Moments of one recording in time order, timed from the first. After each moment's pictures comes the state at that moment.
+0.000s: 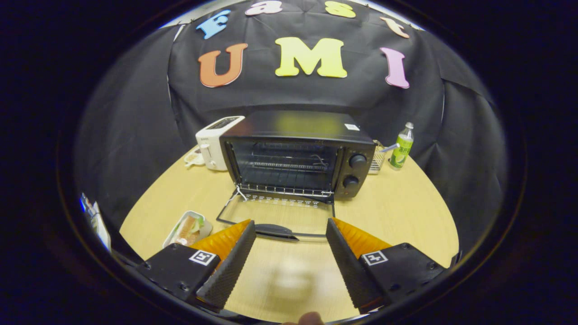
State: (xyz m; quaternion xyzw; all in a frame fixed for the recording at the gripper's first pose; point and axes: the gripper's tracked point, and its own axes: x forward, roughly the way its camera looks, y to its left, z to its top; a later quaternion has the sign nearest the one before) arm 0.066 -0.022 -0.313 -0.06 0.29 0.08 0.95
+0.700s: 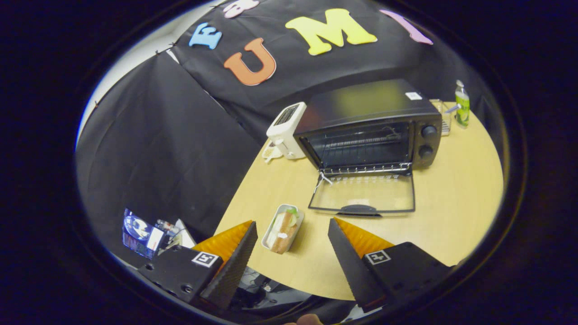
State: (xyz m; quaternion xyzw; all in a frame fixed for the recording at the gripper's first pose) arm 0.022 0.073 -0.294 0.13 0.44 0.27 0.85
